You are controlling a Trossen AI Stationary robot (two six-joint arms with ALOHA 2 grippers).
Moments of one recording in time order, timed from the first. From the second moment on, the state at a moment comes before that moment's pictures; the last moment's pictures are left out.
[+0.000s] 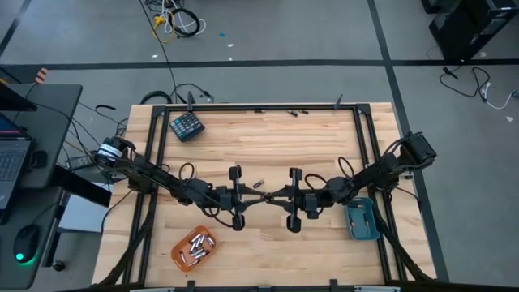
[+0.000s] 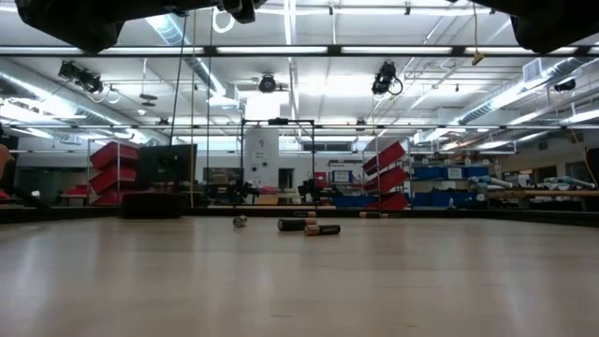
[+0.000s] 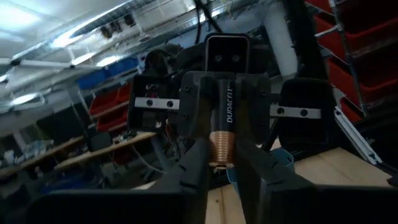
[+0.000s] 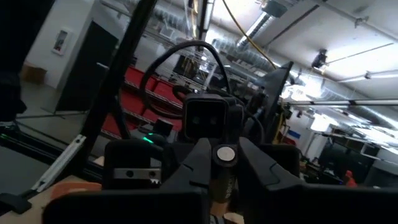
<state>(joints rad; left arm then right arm) -0.35 1.63 0.69 1.19 -0.35 0.45 0.37 1.65 0.68 1.30 0.26 -0.53</state>
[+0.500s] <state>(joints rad) -0.39 1.63 0.67 1.05 -0.59 0.31 0.47 1.25 0.70 0.48 0.68 -0.19</state>
